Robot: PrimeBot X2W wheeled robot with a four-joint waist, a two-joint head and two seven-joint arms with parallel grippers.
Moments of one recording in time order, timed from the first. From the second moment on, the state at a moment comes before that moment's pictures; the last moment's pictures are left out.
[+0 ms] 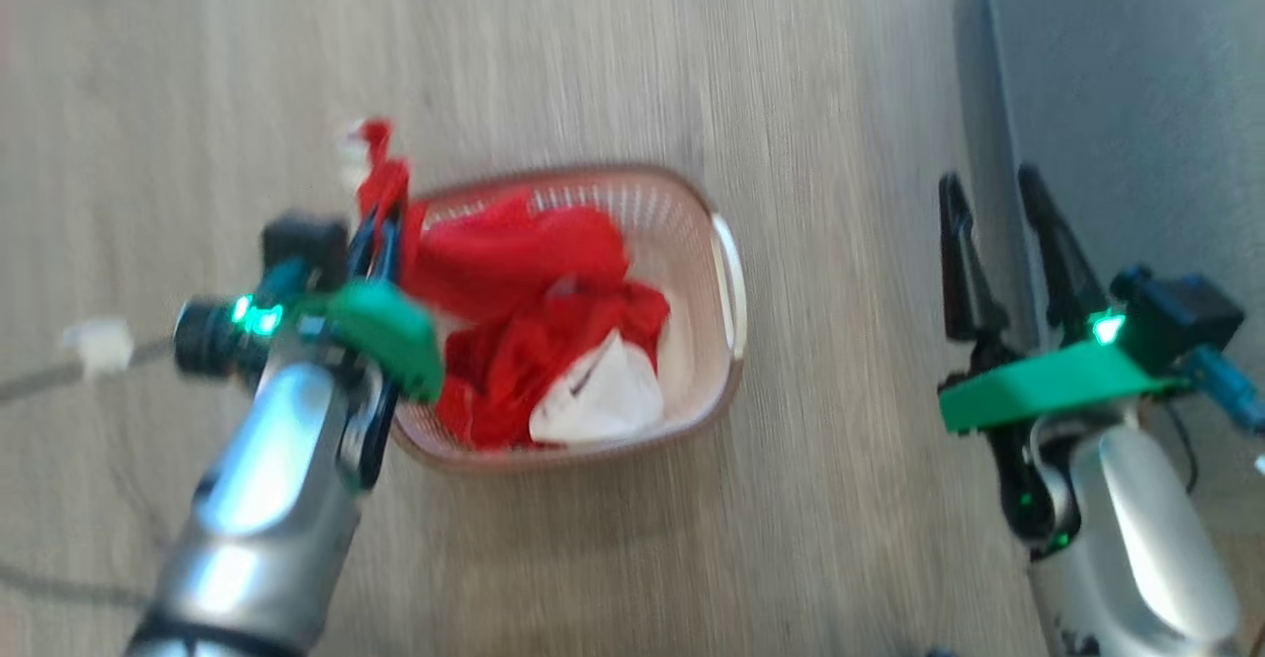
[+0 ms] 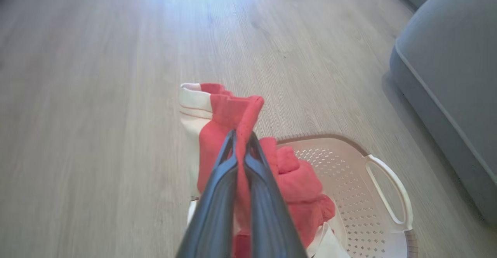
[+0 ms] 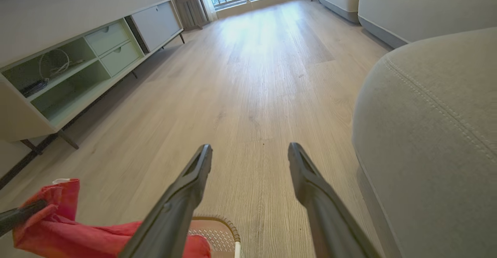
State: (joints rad) left arm -0.65 0.12 -0.39 0.79 -0.37 0.07 -0.25; right arm -0.28 -0.06 0.05 0.19 0.32 0.12 -0.25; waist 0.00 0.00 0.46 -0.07
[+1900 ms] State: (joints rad) left arm -0.27 0.14 -0.42 0.15 -0.31 0.07 -0.14; right arm -0.25 -0.10 0.63 0.30 0.40 0.12 -0.25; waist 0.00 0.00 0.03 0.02
